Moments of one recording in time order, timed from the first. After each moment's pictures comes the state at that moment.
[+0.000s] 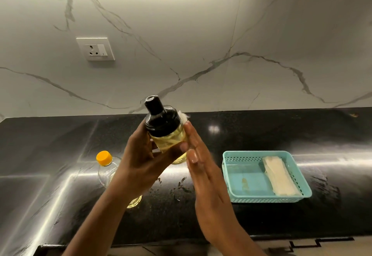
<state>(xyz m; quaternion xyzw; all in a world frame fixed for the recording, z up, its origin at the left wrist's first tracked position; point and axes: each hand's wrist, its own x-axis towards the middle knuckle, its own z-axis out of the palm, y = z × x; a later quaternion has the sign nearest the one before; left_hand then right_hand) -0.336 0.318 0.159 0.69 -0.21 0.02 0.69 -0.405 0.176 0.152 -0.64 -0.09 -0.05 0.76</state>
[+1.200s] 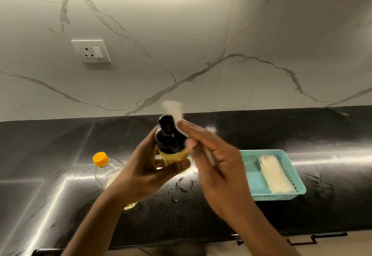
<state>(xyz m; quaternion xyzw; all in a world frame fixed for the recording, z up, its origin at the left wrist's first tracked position) -0.336 0.323 0.143 0.69 -0.28 -0.07 0.67 -0.400 0.145 0.182 -0.78 -0.09 -0.19 0.59</state>
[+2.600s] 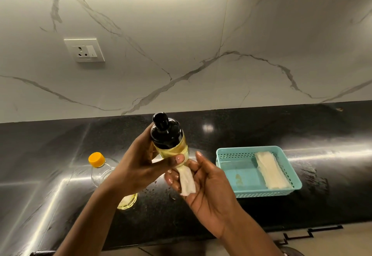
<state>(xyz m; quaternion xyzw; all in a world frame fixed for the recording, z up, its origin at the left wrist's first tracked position) -0.321 0.327 0.140 0.73 -0.27 -0.08 0.63 -0.388 0.150 0.110 -0.28 0.14 0.15 0.94</state>
